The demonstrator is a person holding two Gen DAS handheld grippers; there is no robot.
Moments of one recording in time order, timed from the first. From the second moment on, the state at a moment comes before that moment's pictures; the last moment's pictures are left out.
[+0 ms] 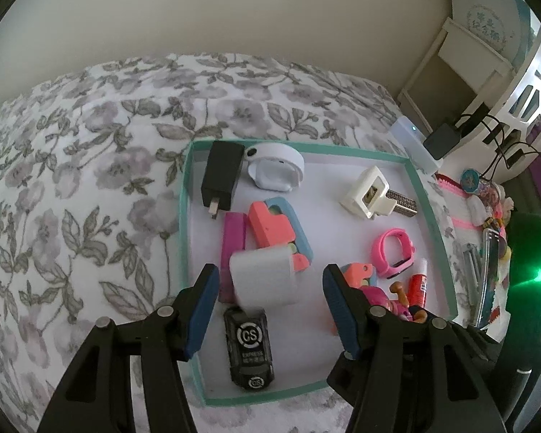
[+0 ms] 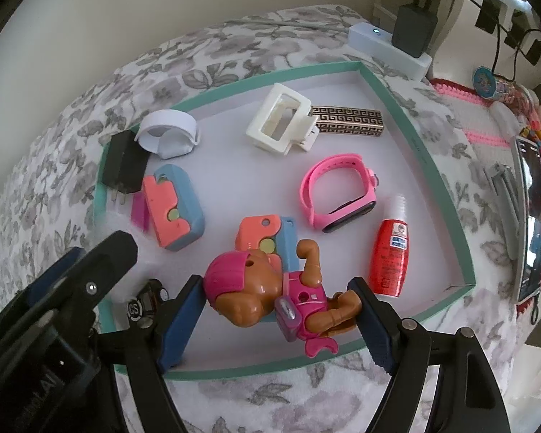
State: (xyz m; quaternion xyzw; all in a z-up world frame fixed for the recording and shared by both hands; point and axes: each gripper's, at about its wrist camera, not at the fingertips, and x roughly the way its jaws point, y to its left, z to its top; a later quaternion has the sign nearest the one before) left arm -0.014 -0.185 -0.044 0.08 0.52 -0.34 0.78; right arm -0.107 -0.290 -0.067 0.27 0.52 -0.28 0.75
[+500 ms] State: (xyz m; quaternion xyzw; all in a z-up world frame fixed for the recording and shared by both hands) left arm 0.012 -0.141 -0.058 0.09 0.53 -0.24 0.81; right arm -0.090 -0.273 -0.067 0.23 0.53 -0.26 0.78
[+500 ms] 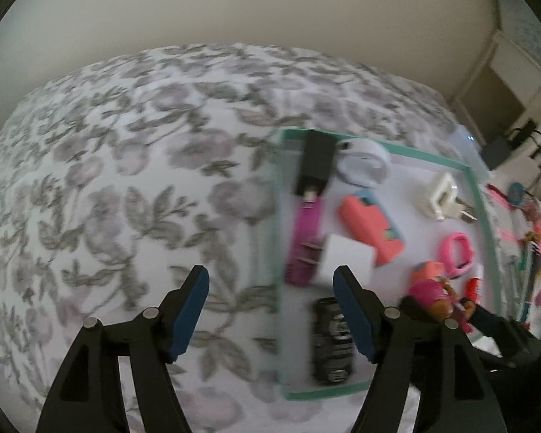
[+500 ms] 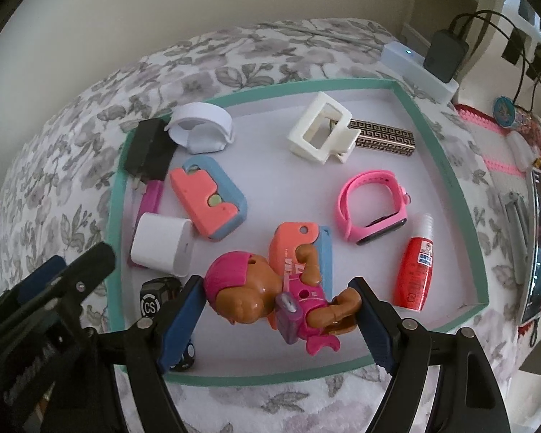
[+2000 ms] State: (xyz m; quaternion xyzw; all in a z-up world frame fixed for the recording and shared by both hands) left arm -0.003 -0.056 -0.035 0.11 0.50 -0.16 0.85; right arm -0.112 -0.230 -0.032 0.19 0.49 -0.25 0.82
